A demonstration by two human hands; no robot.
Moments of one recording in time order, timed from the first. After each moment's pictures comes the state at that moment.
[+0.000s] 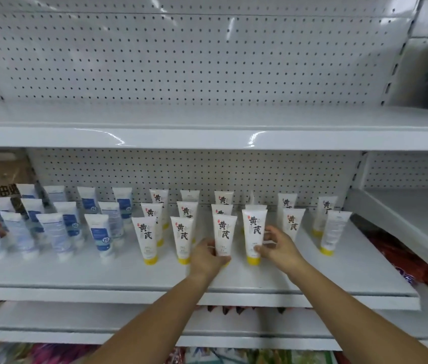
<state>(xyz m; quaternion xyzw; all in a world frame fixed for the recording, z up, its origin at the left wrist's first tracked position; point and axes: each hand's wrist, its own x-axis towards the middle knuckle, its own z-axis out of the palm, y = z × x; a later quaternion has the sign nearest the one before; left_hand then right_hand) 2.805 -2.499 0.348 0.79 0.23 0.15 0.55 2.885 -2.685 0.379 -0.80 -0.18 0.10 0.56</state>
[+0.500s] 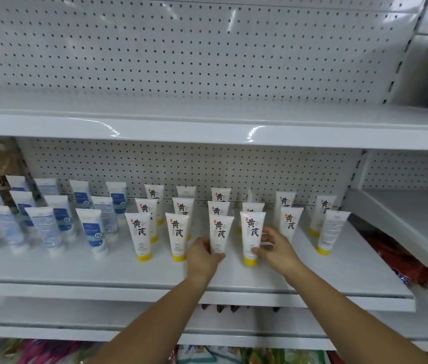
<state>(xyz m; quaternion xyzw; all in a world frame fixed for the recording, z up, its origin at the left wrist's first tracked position) 2.817 -2.502 0.329 0.78 0.26 0.18 0.54 2.895 -2.687 0.363 -0.80 -0.18 0.10 0.56</state>
